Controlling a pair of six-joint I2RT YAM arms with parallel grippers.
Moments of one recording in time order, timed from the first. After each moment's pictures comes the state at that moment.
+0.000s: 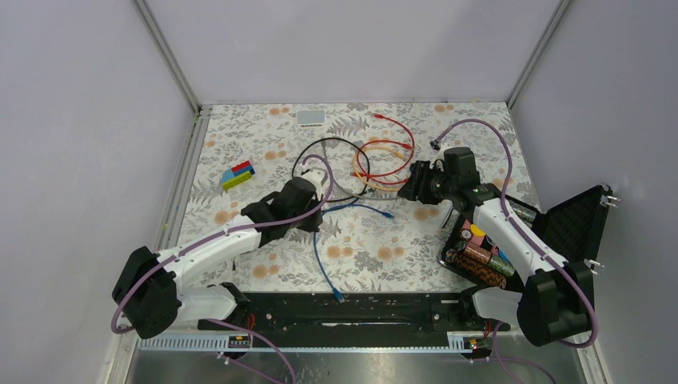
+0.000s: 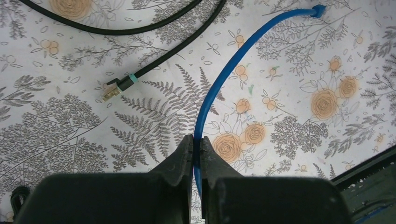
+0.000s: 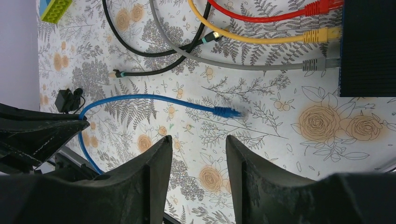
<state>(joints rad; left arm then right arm) -0.76 1.22 0.79 -0.37 -0.08 -0.37 0.27 1.22 0.84 -0.35 -0.36 0.45</state>
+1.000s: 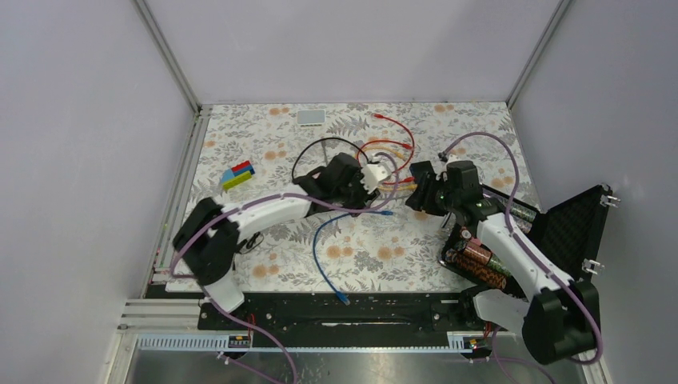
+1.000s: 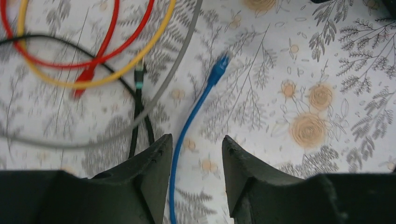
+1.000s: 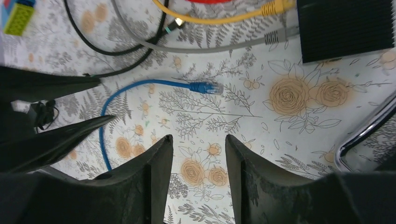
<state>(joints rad) -0.82 1.62 1.12 -0.21 0.16 0.17 0.27 1.15 0.72 -0.36 -0.24 0.49</state>
